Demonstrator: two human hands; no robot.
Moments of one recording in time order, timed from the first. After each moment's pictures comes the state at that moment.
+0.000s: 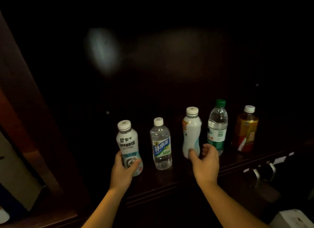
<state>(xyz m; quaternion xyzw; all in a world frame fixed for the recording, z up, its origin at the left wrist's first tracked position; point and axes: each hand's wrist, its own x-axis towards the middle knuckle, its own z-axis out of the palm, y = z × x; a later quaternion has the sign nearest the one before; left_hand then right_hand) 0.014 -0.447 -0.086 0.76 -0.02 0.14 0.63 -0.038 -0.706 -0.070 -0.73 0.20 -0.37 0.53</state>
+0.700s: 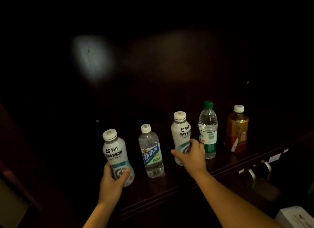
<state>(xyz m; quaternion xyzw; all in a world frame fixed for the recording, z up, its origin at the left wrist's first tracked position) 0.016 -0.448 -0.092 0.78 -0.03 0.16 0.60 0.006 -0.730 -0.066 -0.81 0.16 -0.25 0.51</state>
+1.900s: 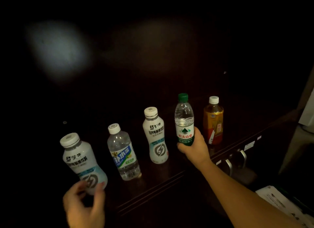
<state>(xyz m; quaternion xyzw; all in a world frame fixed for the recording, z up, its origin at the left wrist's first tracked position) -0.045 -0.501 -0.080 0.74 -0.01 0.40 0.54 -0.005 -0.824 -0.077 -0.78 0.15 -0.26 0.55</state>
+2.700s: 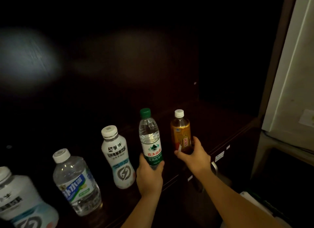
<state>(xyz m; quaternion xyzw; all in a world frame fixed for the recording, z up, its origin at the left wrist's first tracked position) -0.001 -0.763 -0.073 0.84 -0.06 0.06 0.54 -0.024 -0.930 -0.093 -0.81 0.24 -0.28 0.45</state>
